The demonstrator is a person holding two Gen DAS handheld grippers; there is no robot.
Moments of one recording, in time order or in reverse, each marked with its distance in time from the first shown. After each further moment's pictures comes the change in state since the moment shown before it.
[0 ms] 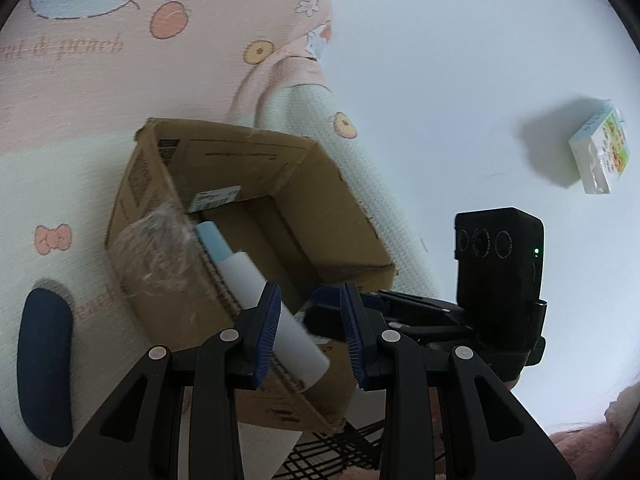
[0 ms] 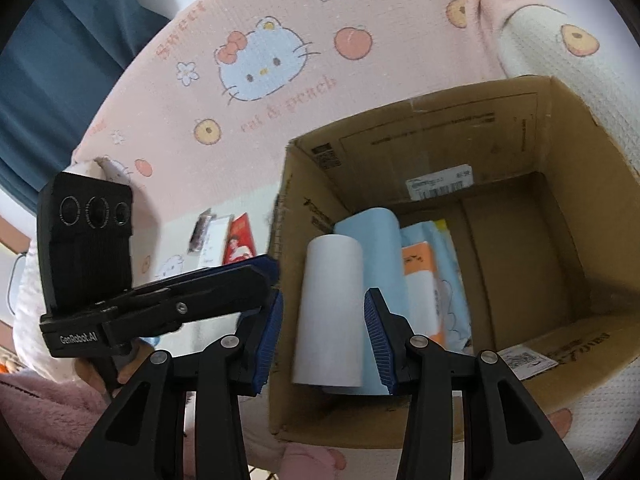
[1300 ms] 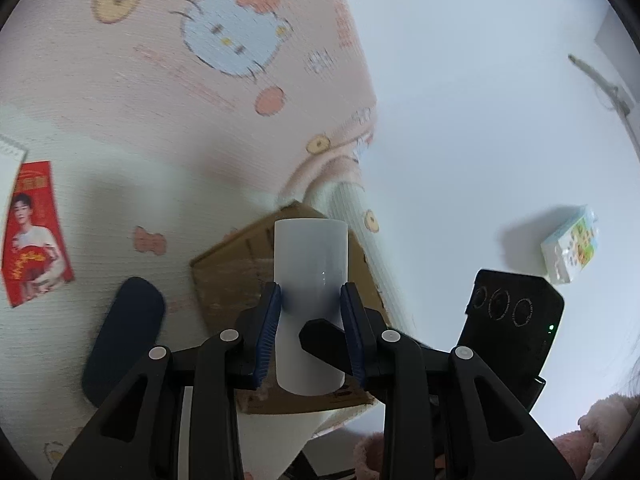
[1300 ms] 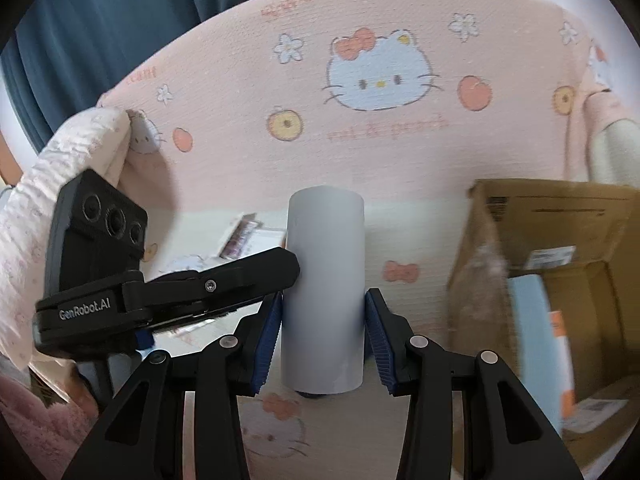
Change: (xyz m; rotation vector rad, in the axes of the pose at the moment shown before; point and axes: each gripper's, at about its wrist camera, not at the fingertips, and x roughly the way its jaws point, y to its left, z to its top) left arm -0.124 0.082 -0.013 -0.190 -0.285 -0.050; right arm 0.064 0.158 -0.011 -0.261 -0.124 -0.058
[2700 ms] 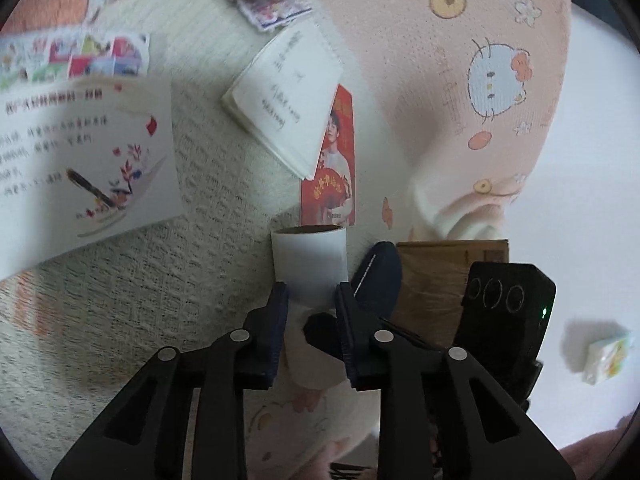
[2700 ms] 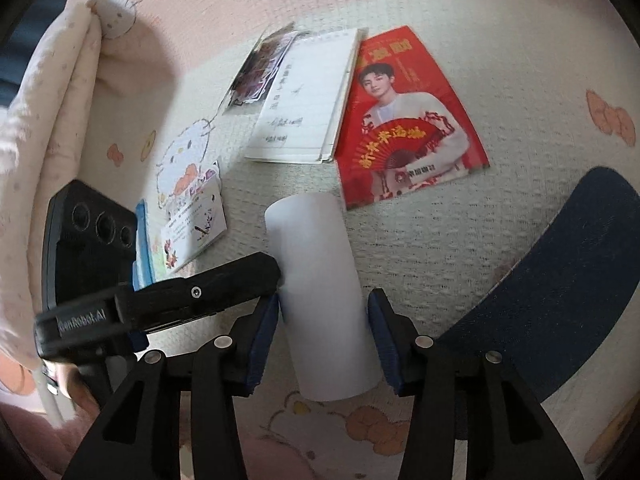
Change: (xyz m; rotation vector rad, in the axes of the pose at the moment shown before) left arm -0.095 0.227 -0.077 -0.470 0.015 0.271; right arm 0.230 0.067 -0.075 0.068 0.504 0.258
